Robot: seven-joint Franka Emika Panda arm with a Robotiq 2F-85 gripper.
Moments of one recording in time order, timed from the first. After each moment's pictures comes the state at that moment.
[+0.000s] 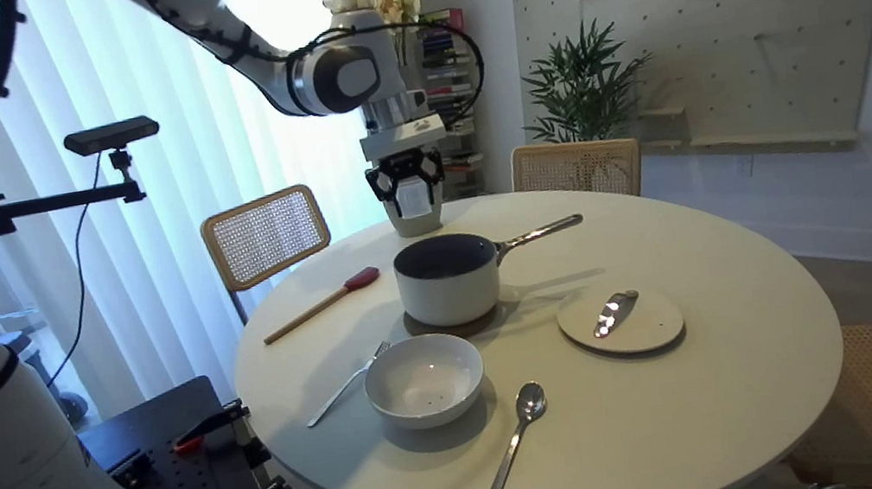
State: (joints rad) arm -0.02 0.22 0.19 -2.05 -0.02 2.47 -0.94
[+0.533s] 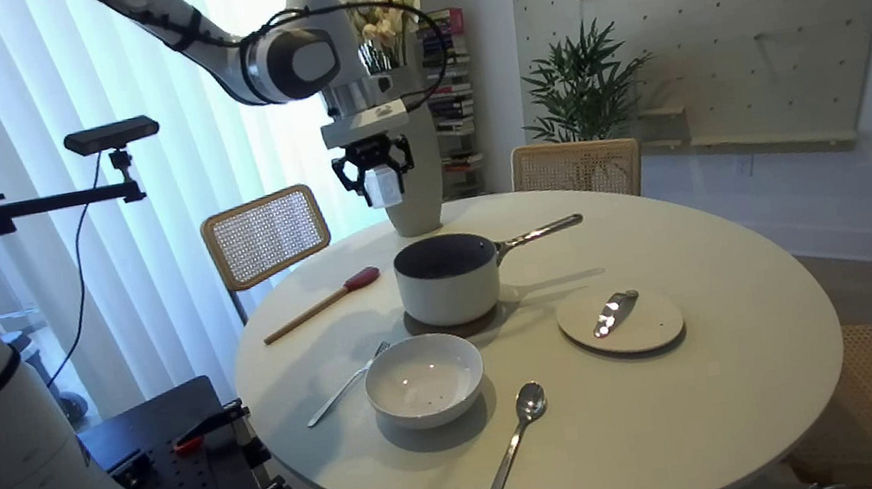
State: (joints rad) arm 0.03 0.05 0.19 -2.20 0.01 2.48 -0.91
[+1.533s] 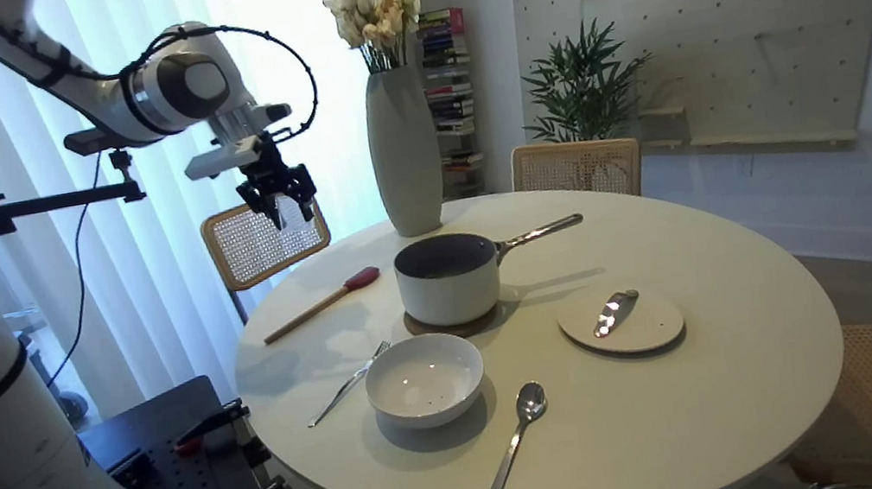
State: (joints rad) arm 0.23 -0.22 0.30 -2.54 -0.16 2.50 -0.01
